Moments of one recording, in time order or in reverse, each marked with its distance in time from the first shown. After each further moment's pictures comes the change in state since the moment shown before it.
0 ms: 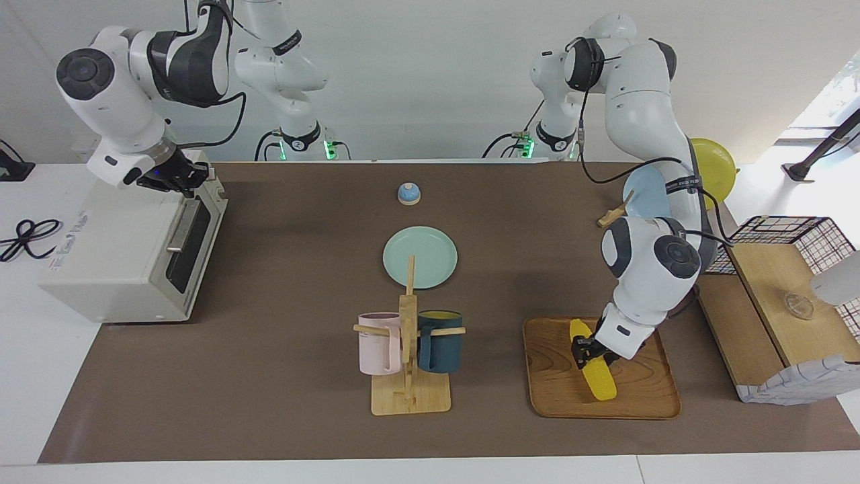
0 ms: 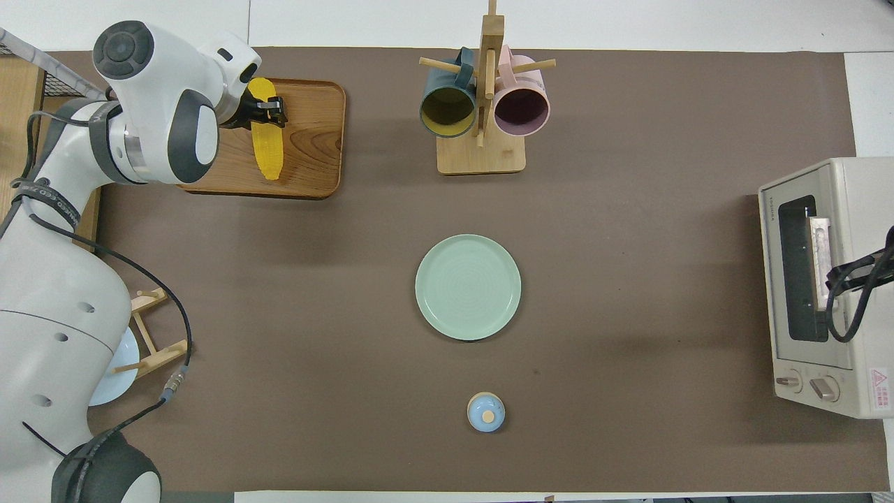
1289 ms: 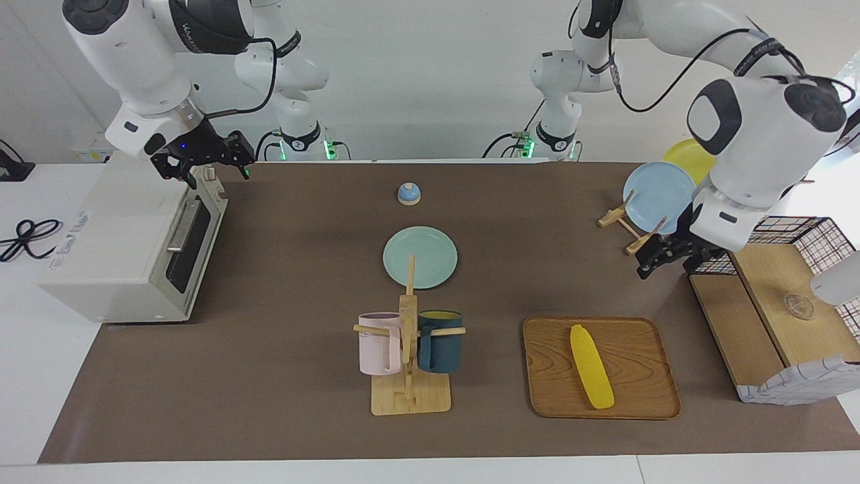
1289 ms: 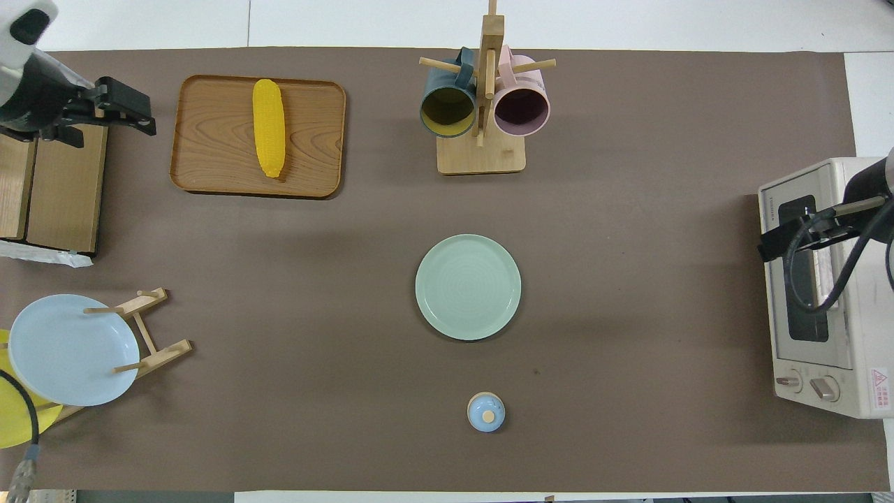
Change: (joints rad) left arm 0.049 -0.460 0.065 0.031 0.004 -0.636 0.000; right arm 0.061 0.085 0.059 0.210 0.103 -0.074 0.130
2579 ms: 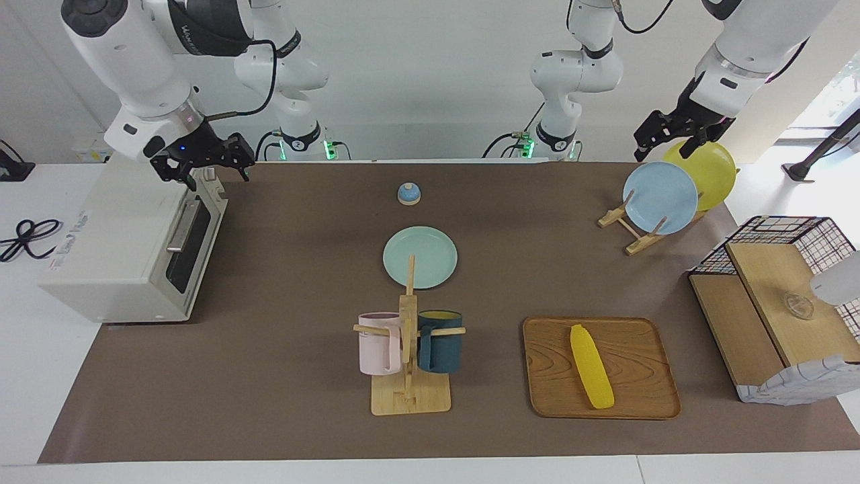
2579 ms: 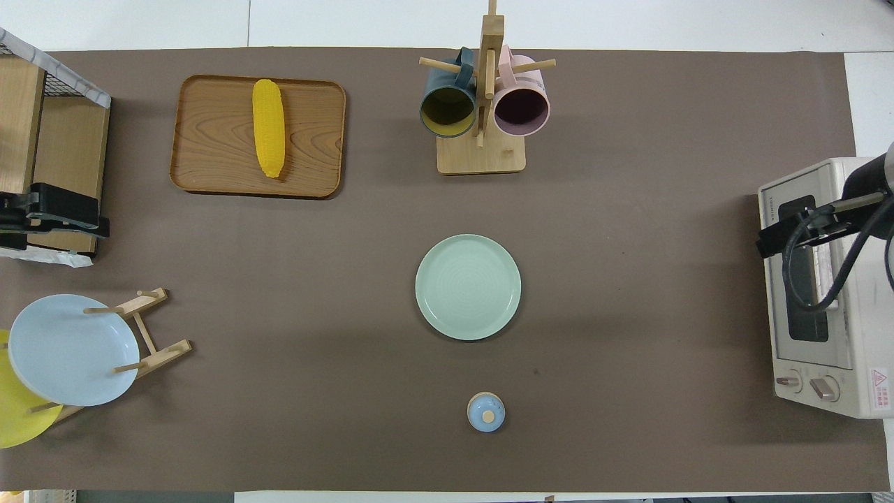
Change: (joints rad) left arm 0.000 -0.301 -0.001 -0.272 0.012 -0.106 0.000; right arm 0.015 0.004 -0.010 0.015 0.000 0.001 0.006
